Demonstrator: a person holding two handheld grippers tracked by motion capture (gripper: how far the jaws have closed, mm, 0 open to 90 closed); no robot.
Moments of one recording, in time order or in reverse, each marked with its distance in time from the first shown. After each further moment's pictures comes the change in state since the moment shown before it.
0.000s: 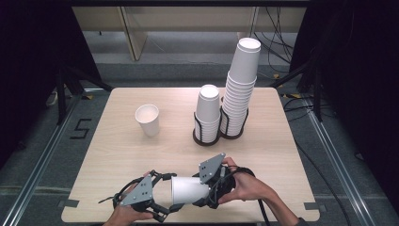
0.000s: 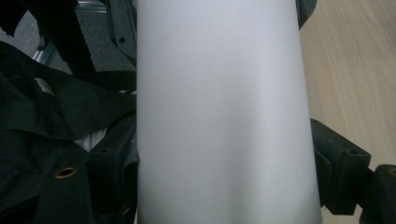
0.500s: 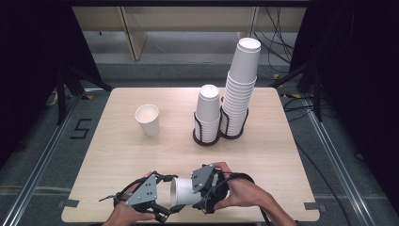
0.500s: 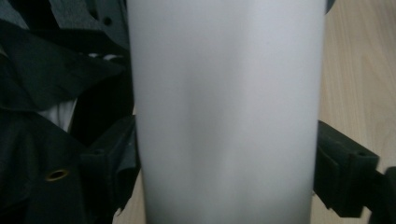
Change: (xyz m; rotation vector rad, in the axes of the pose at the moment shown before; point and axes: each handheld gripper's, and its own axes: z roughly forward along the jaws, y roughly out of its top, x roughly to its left) left arm -0.006 0.010 0.003 0.135 0.015 0.044; right arm 0.017 0.013 0.013 0.167 -0.106 -0.068
